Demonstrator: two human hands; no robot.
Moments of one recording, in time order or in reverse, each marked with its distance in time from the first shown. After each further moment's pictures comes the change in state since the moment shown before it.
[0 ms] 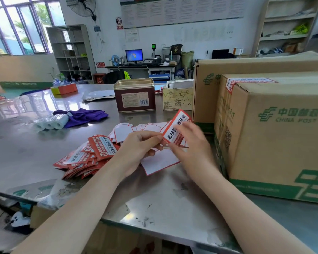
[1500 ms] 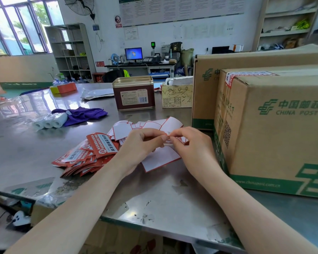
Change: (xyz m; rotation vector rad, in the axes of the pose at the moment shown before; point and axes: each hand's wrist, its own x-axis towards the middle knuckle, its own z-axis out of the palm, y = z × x) left_hand 0.002 -0.008 0.004 0.221 0.014 0.168; right_hand -0.004 -0.003 -0.005 0.033 0.048 -0.054
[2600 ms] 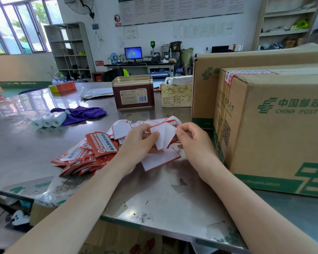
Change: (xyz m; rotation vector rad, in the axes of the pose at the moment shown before) left_hand 0.000 0.003 0.004 -0.024 0.055 -0.132; right_hand 0.006 0.000 0.001 0.359 -0.029 0.269
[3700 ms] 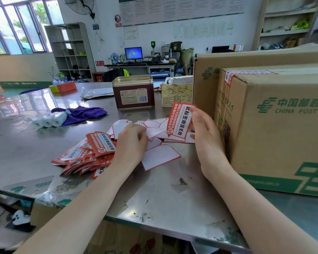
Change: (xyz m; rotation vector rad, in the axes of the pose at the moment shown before) left_hand 0.006 -0.011 -0.006 0.645 0.320 0.208; right_hand -0.002 -0.008 -0.010 0.360 0.123 -0.043
